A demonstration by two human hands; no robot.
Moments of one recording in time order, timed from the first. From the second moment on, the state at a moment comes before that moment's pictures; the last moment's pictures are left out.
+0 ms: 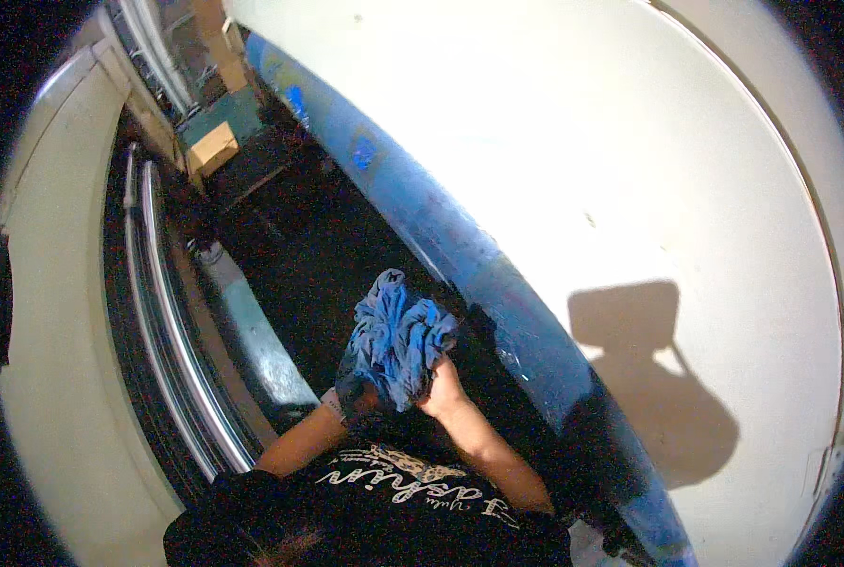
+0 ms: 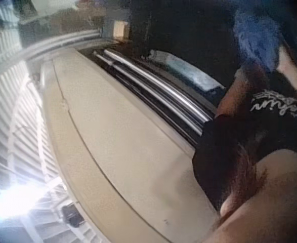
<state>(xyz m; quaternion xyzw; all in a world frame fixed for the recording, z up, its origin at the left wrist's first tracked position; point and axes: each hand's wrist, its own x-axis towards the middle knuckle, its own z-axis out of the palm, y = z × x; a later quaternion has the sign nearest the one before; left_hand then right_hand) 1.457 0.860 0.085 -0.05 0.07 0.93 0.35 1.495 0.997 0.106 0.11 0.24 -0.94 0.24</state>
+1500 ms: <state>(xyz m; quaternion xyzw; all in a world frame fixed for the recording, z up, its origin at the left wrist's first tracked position) 1.210 0.822 0.128 0.28 0.78 0.39 -0.41 1.418 0.940 0.085 -0.14 0.85 -0.34 0.37</state>
